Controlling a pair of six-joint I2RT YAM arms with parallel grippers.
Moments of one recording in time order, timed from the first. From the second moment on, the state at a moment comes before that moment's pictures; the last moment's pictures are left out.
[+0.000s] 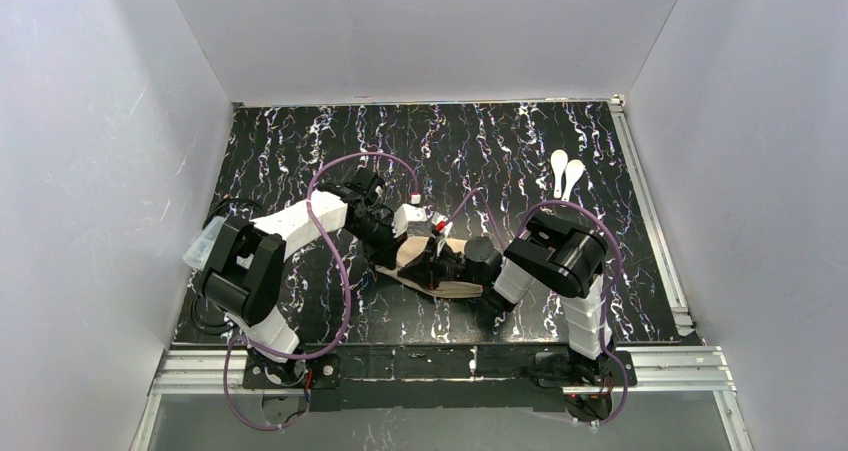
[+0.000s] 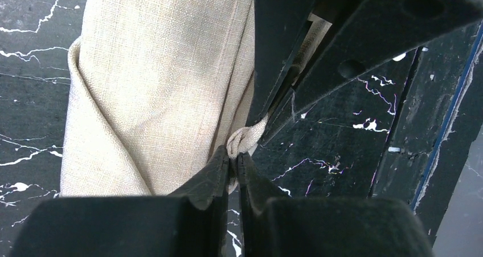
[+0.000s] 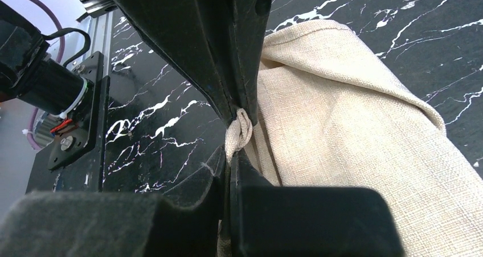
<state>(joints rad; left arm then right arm) -0.49 1.65 1.03 -0.74 0.63 0.73 0.92 2.01 0.51 1.39 -0.43 0.42</state>
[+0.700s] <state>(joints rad) -0.34 1.66 1.18 -0.83 0.62 0.65 0.91 2.00 0.56 1.28 -0.49 0.51</state>
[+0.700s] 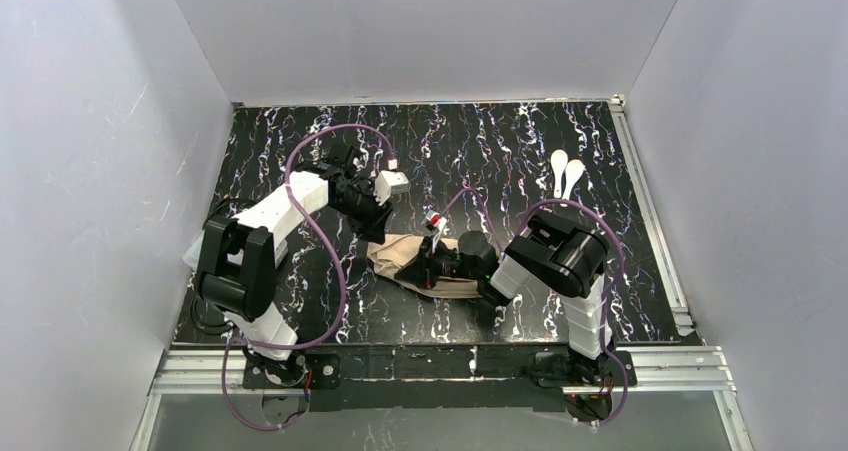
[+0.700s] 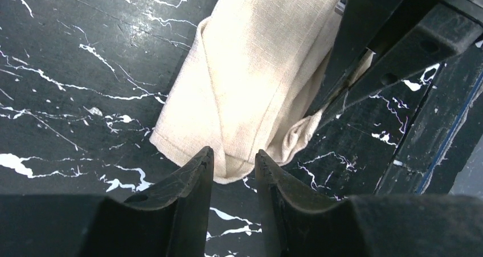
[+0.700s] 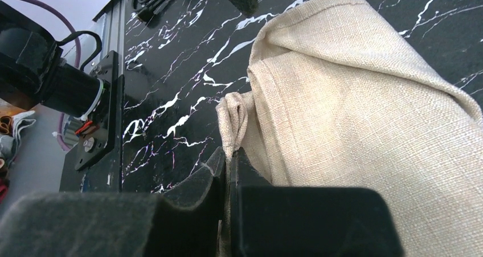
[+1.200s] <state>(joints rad) -0.42 1.74 1.15 -0.70 0.54 0.65 0.89 2.00 0.57 1.27 -0.50 0.61</state>
